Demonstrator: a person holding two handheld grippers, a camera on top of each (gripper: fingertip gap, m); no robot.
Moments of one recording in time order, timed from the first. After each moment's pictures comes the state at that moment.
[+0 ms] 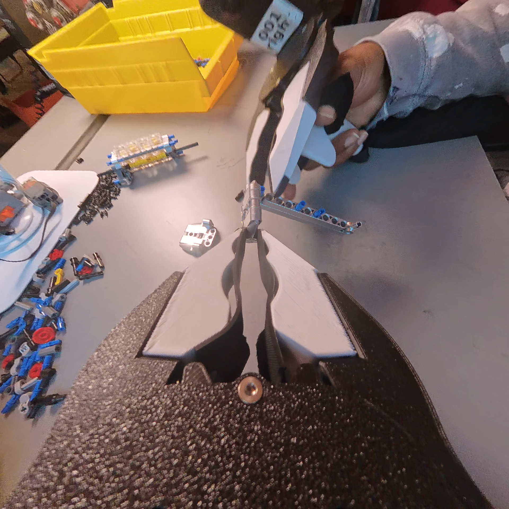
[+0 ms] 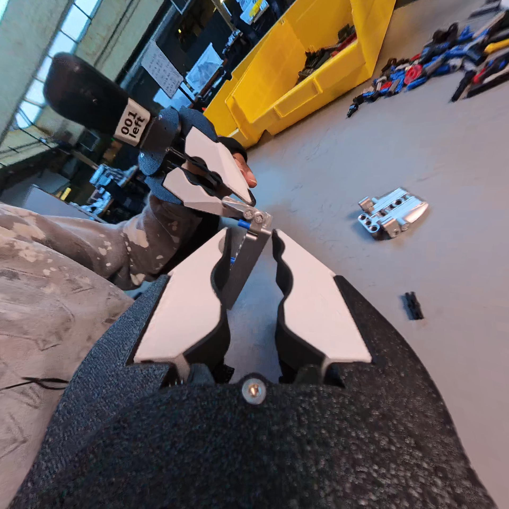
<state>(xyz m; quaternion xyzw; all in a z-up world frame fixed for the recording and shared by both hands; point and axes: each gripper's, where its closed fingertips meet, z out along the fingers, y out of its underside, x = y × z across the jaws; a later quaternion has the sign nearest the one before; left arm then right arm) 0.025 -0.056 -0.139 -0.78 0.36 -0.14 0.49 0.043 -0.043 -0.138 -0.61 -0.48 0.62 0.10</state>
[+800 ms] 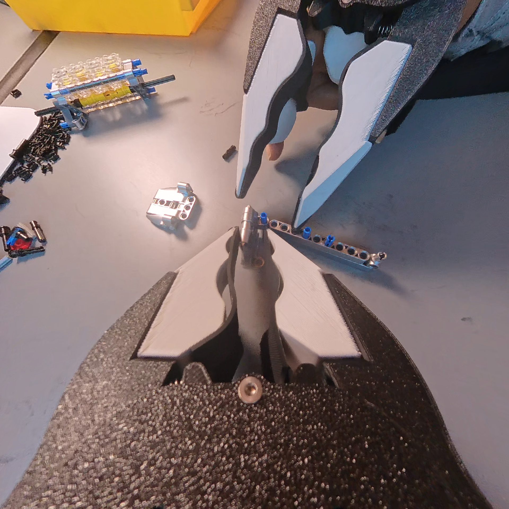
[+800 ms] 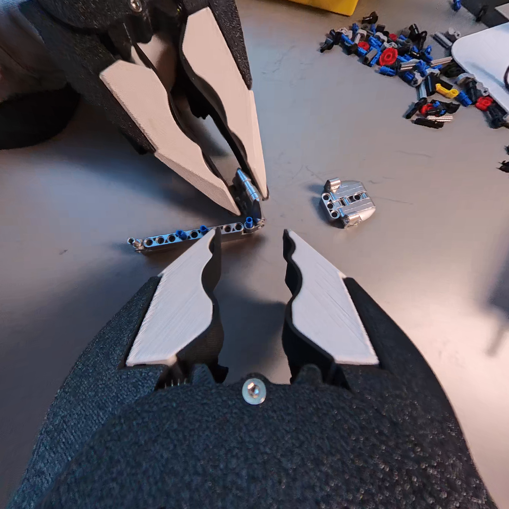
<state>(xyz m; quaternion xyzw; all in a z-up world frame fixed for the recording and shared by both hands) 0.034 -0.045 -0.193 -0.82 0.35 -0.13 0.44 0.044 -0.041 -0.194 -0.57 -0.70 0.32 0.27</state>
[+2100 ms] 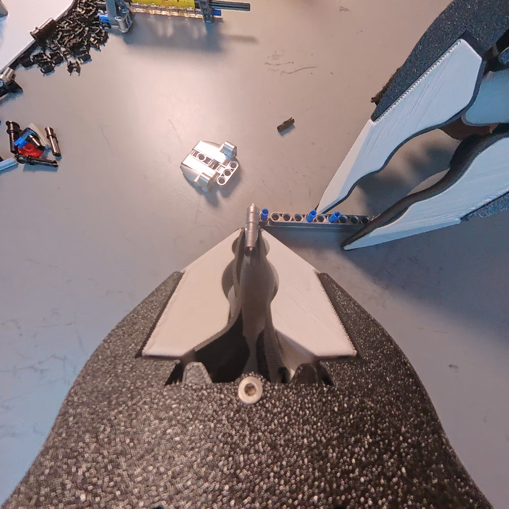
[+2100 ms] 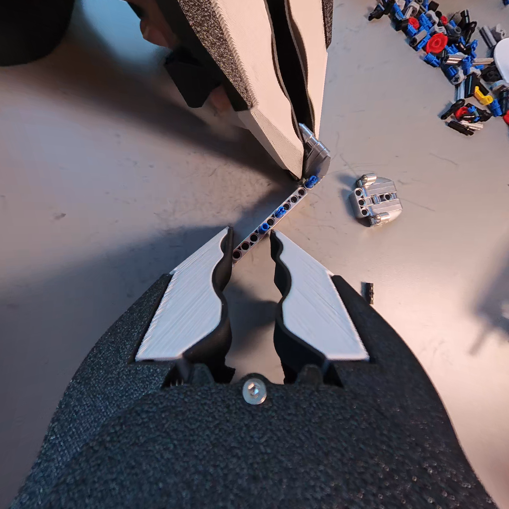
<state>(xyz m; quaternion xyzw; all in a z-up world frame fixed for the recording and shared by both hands) 0.009 -0.035 -0.202 -0.90 0.21 -0.12 0.38 0.056 -0.060 -0.206 -0.54 -0.76 0.24 0.27</state>
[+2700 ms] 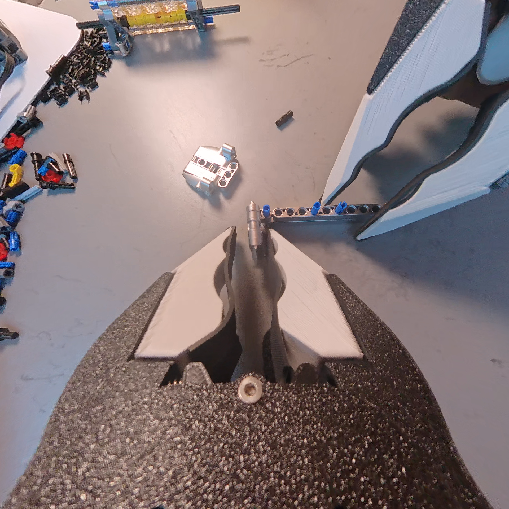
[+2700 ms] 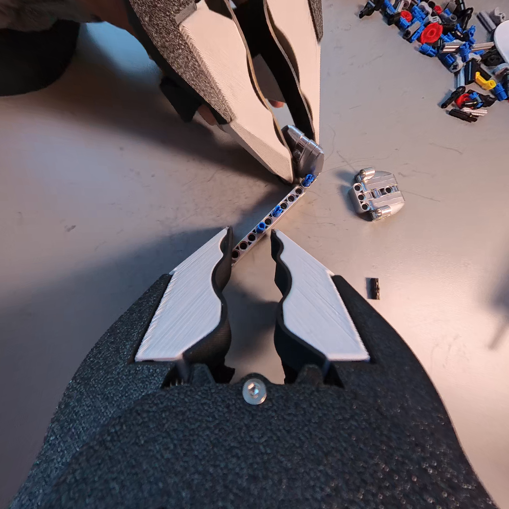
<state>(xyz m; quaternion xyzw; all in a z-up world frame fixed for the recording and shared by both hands) 0.006 -0.034 -0.204 -0.88 0.26 -0.08 0.39 0.056 -0.060 -0.204 -0.56 -0.74 0.27 0.26</state>
